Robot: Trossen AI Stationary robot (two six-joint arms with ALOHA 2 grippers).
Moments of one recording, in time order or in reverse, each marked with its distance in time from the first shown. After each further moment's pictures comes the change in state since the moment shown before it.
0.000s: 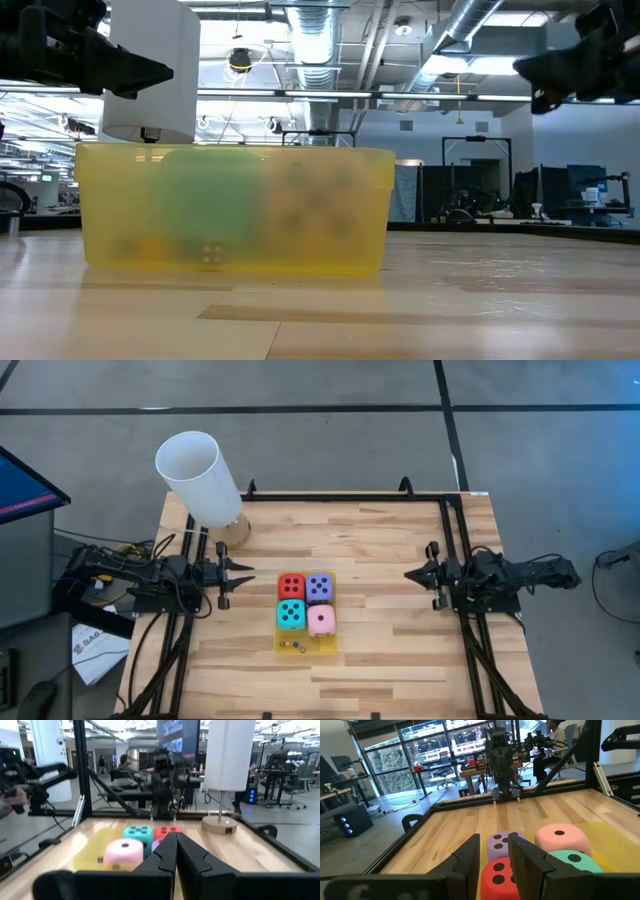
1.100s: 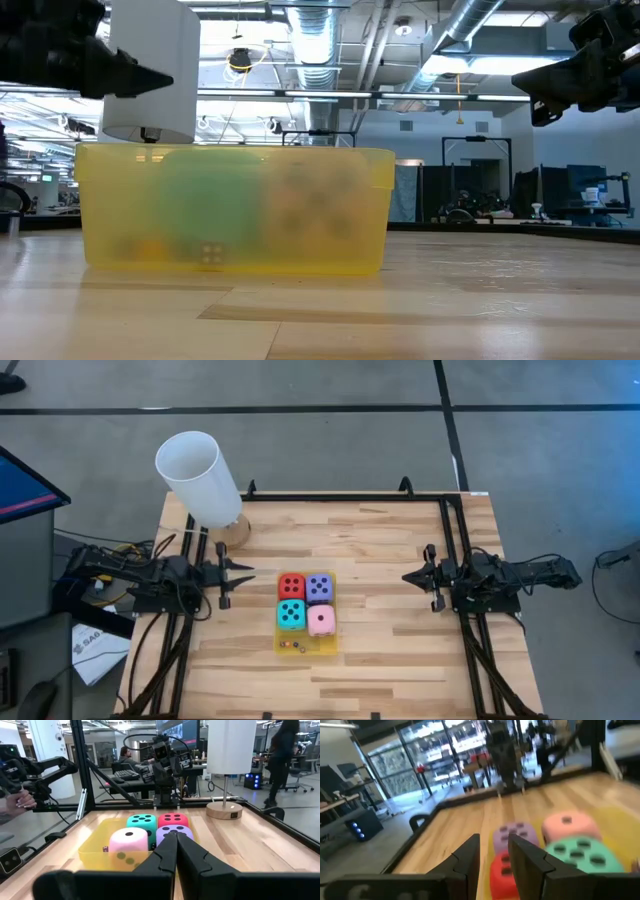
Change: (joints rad) left arm 0.000 0.000 0.000 -0.020 -0.017 0.074; right arm -0.001 0.009 -0.028 -0.029 -0.005 0.071
